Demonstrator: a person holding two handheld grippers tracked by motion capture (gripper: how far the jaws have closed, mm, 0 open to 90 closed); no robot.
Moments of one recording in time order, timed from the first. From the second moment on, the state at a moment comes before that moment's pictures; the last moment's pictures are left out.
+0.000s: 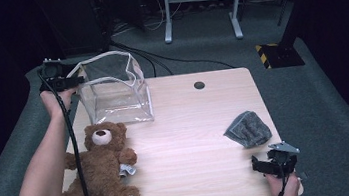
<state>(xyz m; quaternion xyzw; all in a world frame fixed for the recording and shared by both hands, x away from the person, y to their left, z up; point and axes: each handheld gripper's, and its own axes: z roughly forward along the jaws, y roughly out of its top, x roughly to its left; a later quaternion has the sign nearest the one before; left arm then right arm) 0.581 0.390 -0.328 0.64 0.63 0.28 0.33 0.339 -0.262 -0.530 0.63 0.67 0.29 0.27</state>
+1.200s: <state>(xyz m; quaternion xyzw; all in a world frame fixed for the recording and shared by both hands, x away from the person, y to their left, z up) 0.595 0.351 -0.339 0.71 0.57 0.21 0.35 0.339 -0.262 -0.530 0.63 0.67 0.29 0.26</state>
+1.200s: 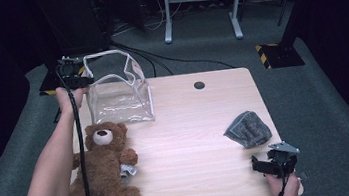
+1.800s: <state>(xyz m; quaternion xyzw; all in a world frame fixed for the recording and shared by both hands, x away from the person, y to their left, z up) 0.595 0.317 -0.345 0.74 0.52 0.17 0.39 0.339 -0.262 -0.530 0.63 0.67 0.29 0.27</state>
